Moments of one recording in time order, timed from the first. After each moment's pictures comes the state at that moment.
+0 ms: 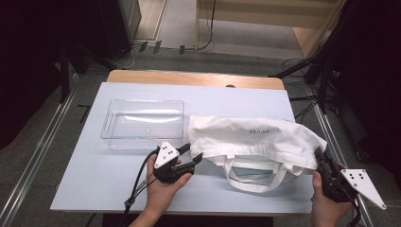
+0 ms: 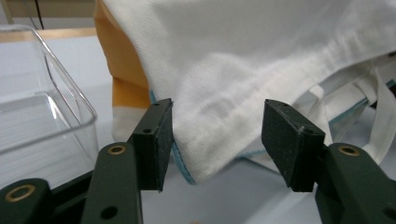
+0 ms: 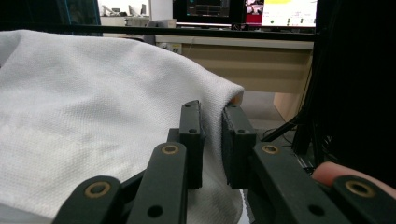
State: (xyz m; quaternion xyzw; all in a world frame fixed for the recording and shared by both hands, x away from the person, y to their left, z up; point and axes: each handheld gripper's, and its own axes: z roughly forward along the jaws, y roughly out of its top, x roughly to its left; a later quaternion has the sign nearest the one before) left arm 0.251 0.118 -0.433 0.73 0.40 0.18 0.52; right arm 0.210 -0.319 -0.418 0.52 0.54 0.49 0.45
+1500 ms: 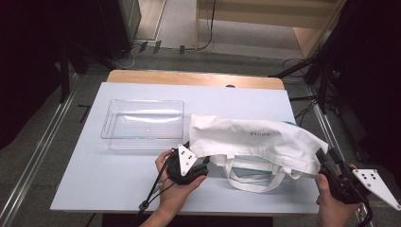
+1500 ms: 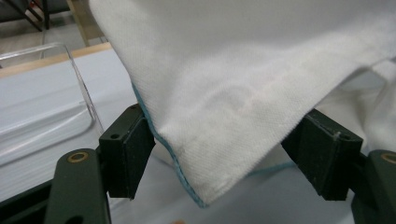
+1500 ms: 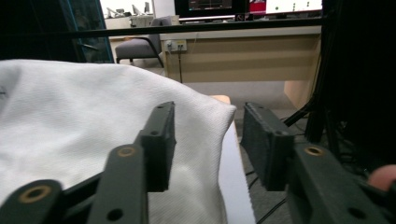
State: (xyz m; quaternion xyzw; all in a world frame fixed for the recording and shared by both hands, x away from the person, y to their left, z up) left arm 0.252 0.084 -0.439 0.73 0.40 0.30 0.47; right arm 0.202 -0.330 -0.406 0.55 0.52 0.51 0.40
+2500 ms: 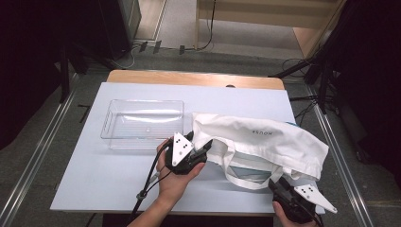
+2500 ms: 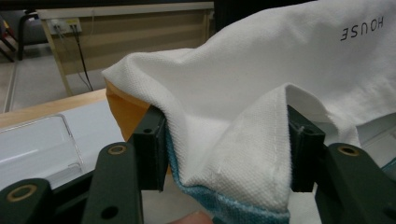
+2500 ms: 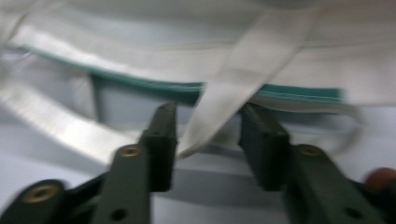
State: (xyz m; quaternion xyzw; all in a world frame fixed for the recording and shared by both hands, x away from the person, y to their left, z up) left arm 0.263 0.089 -0.399 0.71 0.36 0.28 0.54; right arm 0.175 -0.244 -0.473 0.56 0.65 0.44 0.25
